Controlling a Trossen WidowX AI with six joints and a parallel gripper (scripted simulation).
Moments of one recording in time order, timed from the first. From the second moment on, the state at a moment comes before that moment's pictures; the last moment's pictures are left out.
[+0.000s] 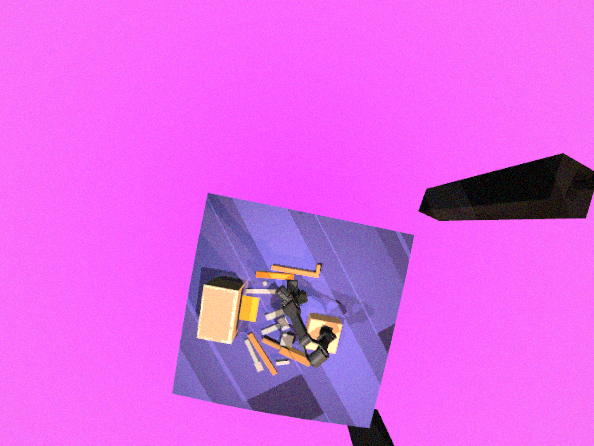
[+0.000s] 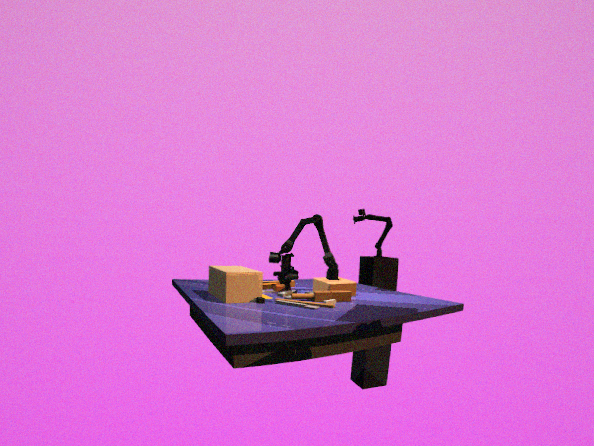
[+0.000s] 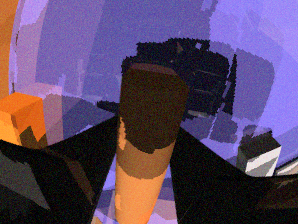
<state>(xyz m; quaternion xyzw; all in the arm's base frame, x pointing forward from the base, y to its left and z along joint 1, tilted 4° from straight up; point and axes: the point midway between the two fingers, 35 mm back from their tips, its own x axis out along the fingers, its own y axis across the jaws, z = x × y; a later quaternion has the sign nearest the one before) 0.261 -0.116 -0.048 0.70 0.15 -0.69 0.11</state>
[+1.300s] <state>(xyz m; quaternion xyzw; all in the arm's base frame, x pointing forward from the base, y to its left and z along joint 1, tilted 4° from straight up) 0.314 -0.094 -0.045 0.70 0.15 -0.69 0.11</state>
